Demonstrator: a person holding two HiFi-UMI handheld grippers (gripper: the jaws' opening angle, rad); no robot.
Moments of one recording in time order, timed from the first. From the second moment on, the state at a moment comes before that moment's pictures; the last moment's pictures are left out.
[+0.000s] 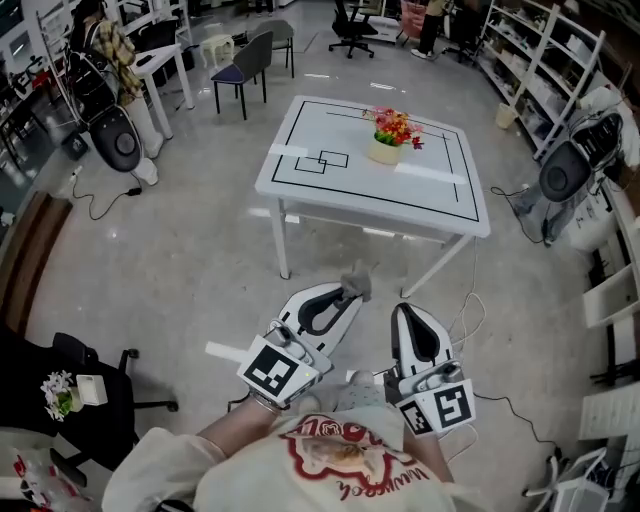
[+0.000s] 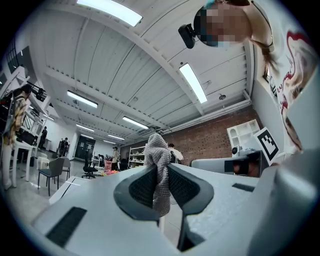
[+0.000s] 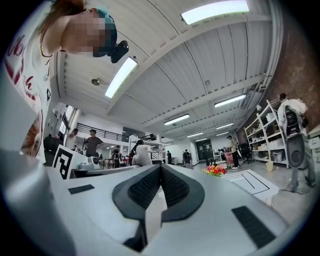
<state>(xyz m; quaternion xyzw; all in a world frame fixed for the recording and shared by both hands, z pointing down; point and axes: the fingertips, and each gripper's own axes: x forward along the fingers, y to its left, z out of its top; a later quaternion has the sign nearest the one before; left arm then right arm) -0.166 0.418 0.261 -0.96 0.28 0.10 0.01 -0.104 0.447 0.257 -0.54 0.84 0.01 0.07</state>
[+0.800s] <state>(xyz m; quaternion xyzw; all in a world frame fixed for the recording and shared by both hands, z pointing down) -0.113 0.256 0.282 -0.95 0.31 0.09 0.01 -0.048 0.285 0.270 -0.51 0.86 0.01 0.07</state>
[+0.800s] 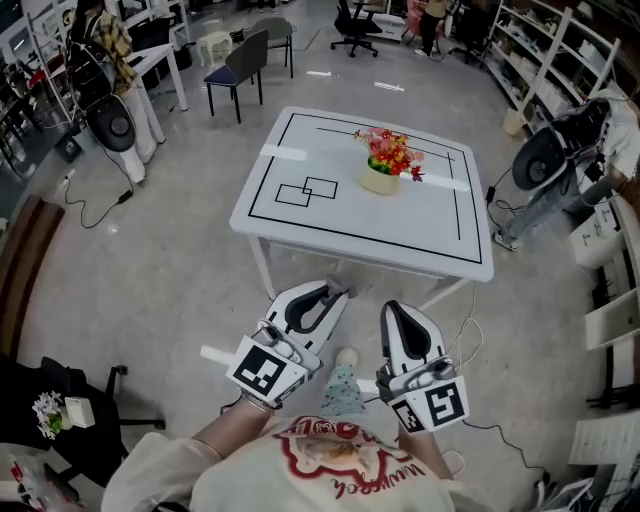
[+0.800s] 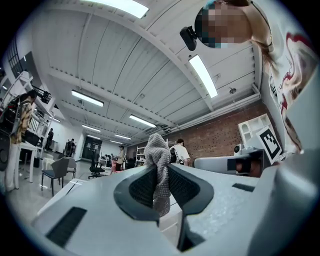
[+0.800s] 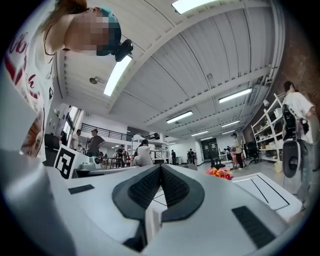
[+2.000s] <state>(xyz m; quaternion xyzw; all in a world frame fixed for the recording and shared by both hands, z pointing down) 0.016 0.042 0.290 -0.93 0.36 0.06 0.00 0.088 0.062 0.282 -0.47 0.88 -0.01 0.07</state>
